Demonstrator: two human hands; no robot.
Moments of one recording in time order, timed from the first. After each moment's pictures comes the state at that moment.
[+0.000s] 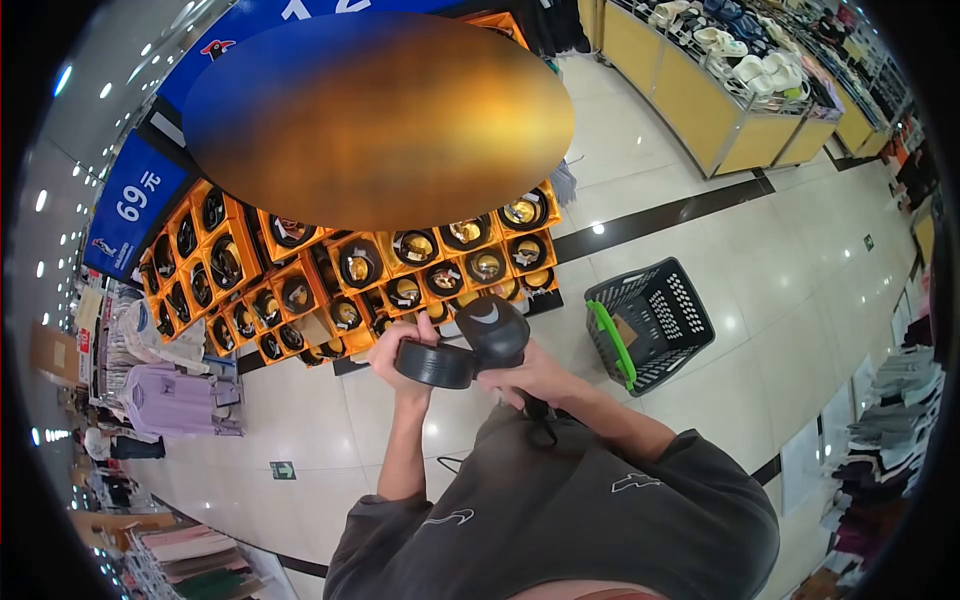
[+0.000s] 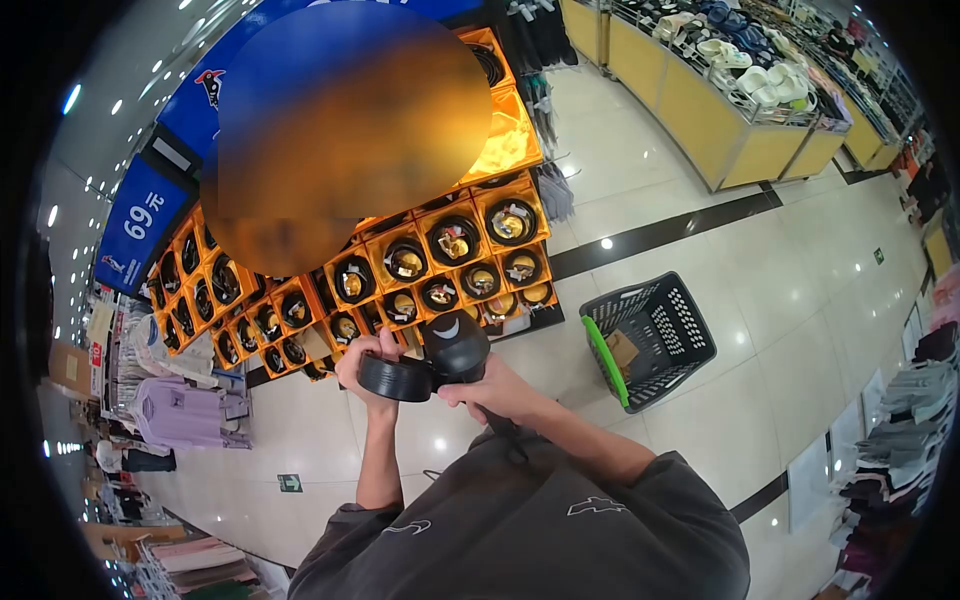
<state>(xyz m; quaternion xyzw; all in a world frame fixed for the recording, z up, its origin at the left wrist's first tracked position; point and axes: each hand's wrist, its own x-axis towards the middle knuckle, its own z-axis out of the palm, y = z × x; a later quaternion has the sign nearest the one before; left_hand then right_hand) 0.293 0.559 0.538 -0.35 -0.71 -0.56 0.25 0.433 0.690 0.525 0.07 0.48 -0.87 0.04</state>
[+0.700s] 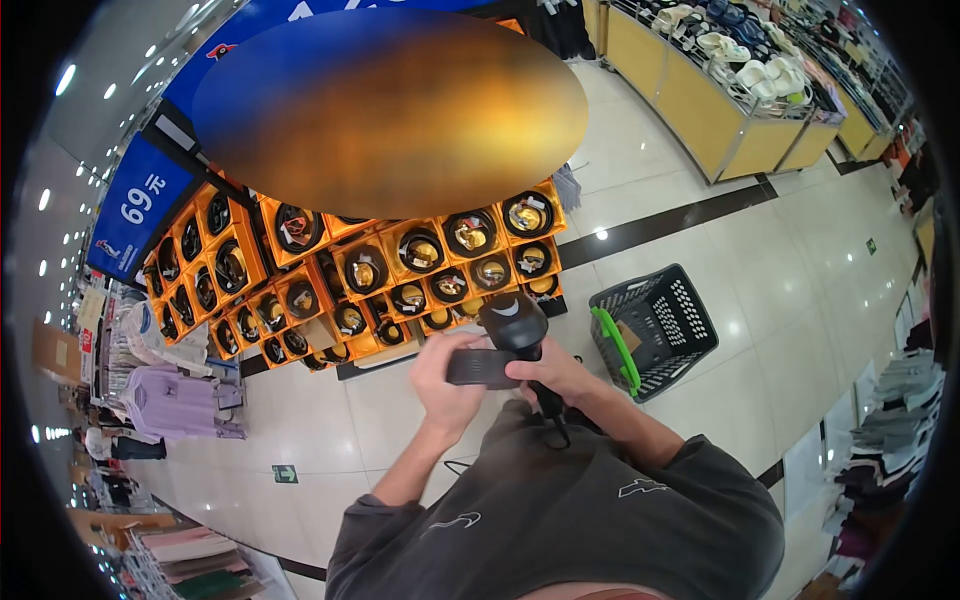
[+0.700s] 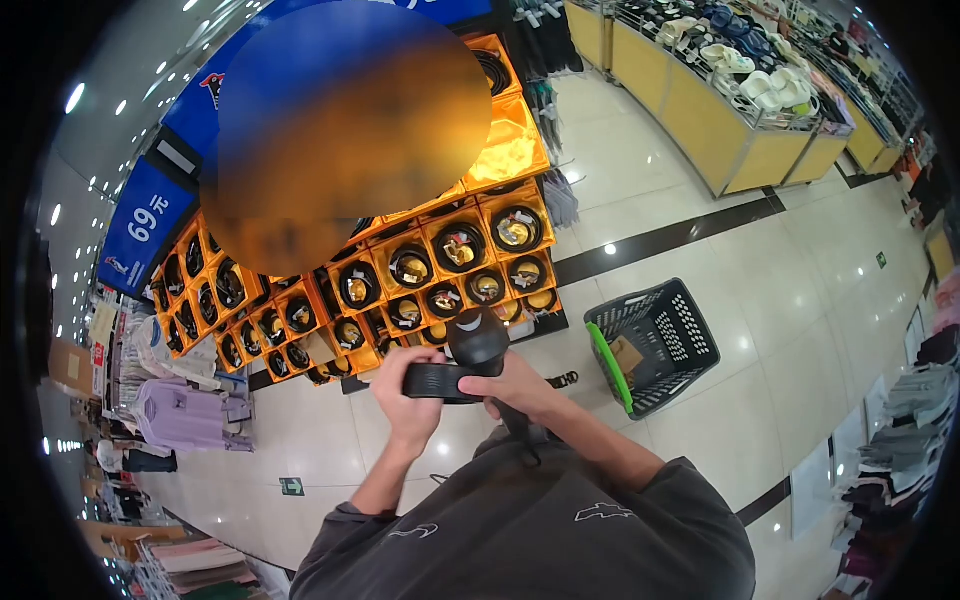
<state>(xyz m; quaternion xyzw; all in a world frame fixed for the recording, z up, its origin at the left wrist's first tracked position) 0.336 0.568 0.567 -0.42 -0.76 -0.46 0.17 0.438 0.705 0.526 0.11 0.46 -0.88 0.02</state>
